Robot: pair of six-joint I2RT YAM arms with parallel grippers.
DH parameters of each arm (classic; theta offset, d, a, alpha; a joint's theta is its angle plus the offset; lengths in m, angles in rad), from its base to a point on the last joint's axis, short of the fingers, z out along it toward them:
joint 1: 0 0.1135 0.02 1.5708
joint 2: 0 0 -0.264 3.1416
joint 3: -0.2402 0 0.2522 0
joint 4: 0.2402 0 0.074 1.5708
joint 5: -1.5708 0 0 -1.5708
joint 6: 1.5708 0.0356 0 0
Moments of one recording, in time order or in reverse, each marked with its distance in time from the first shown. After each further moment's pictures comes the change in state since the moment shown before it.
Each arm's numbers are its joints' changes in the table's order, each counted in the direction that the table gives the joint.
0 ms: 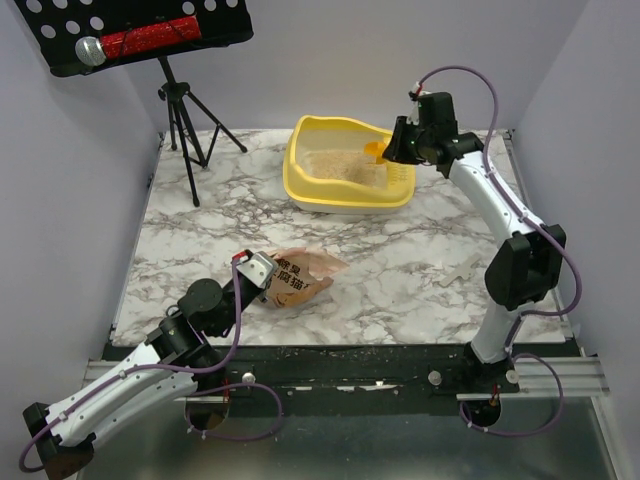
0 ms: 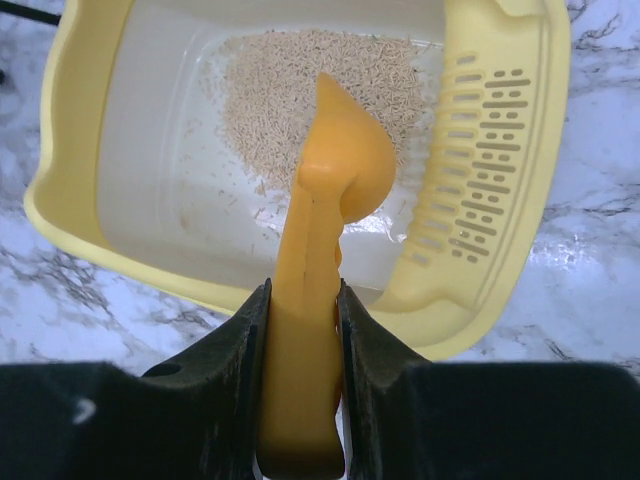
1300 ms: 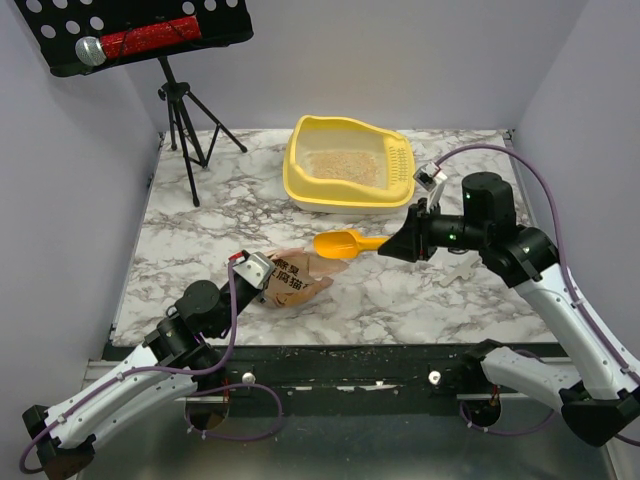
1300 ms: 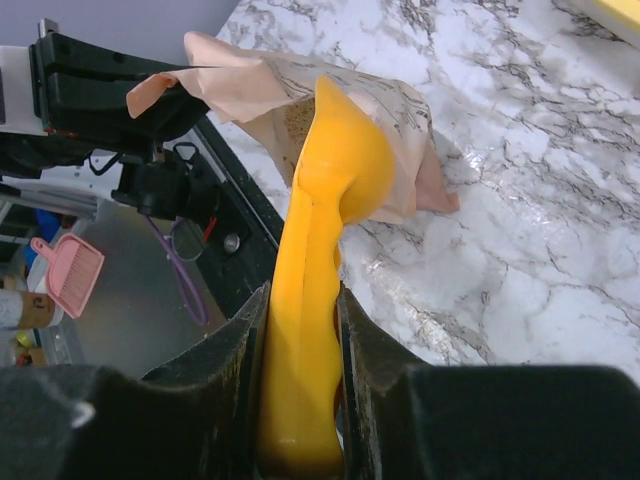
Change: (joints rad) left arm 0.000 0.035 0.000 0.015 0.008 -0.007; right arm 0.217 0.818 0.550 0.162 0.471 -0.050
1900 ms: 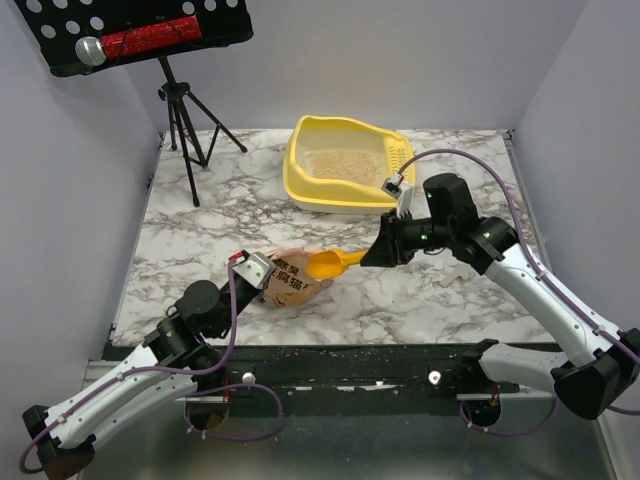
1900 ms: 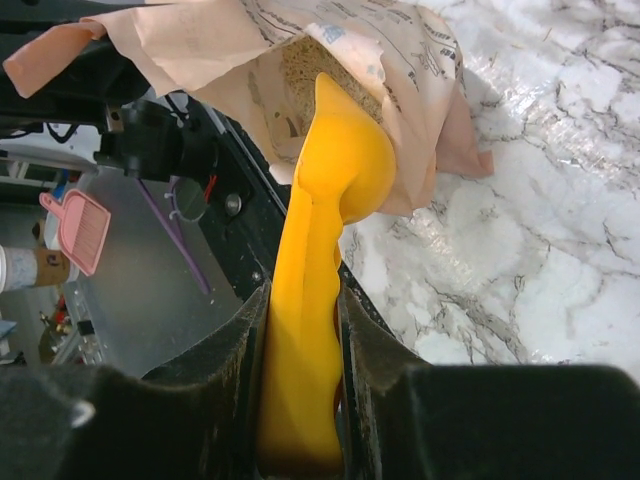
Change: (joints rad) left arm 0.000 0.000 0.000 0.000 0.002 0.000; right arm 0.071 -0.137 0.048 -0.051 0.039 0.007
